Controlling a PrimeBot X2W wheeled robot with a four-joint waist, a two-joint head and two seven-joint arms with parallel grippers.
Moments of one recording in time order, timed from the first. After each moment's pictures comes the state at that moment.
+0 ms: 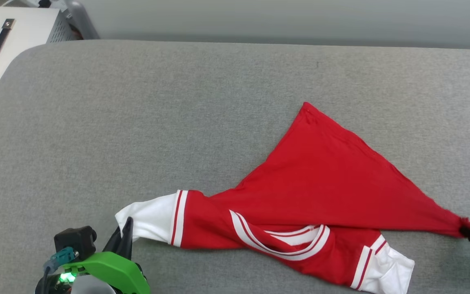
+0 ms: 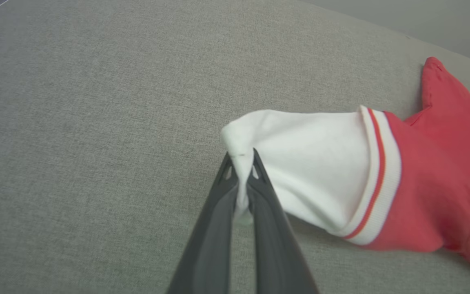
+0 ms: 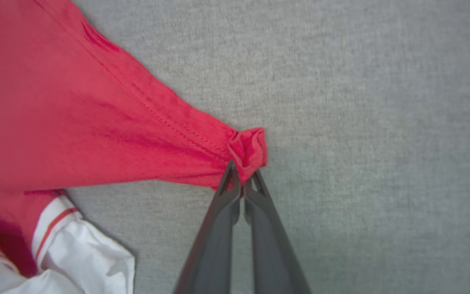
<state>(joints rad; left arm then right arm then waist) 0.01 0.50 -0.46 -0.05 -0.78 0.35 -0.07 -0.14 -0.53 -0.05 0.28 0.71 0.13 0.66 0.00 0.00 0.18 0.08</state>
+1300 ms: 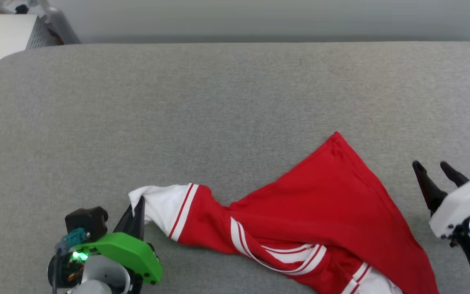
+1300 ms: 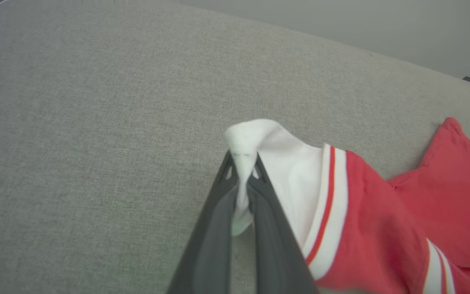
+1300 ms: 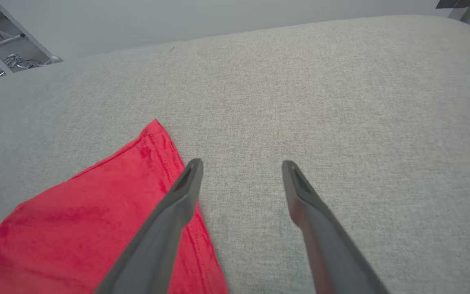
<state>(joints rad) -0.07 0.47 -0.49 -0.04 -0.77 0.35 -0.07 -0.17 -0.33 -0.02 0.12 0.49 0.13 0.28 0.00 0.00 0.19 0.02</state>
